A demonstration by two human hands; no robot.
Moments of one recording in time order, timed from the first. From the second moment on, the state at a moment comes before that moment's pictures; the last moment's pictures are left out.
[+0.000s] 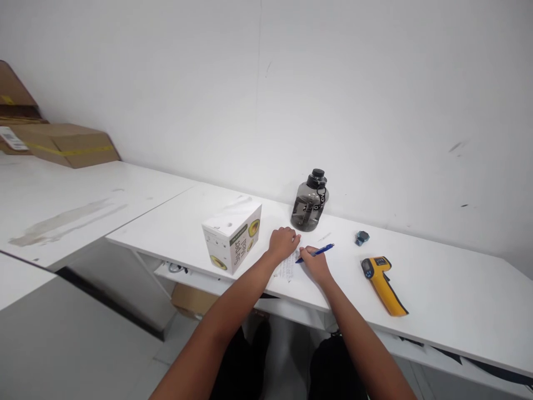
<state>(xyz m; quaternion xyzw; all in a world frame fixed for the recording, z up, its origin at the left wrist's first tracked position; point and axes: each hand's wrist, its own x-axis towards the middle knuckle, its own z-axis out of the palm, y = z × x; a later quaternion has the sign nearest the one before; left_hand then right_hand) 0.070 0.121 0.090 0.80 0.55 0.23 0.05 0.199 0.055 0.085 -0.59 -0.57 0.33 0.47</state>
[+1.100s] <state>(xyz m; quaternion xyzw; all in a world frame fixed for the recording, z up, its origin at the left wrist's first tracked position) 0.070 0.121 0.091 0.80 0.54 0.26 0.06 0.199 0.053 0.089 -0.60 -0.56 0.32 0.48</state>
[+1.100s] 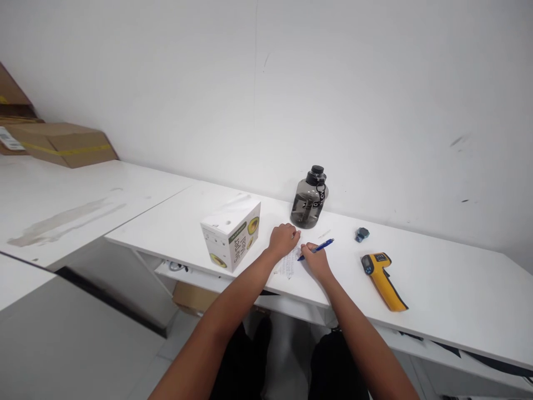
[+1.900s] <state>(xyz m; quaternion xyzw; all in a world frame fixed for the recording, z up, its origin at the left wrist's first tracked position) 0.070 0.121 0.092 0.80 0.54 0.26 0.06 0.199 0.053 0.090 -0.59 -0.55 0.32 0.50</state>
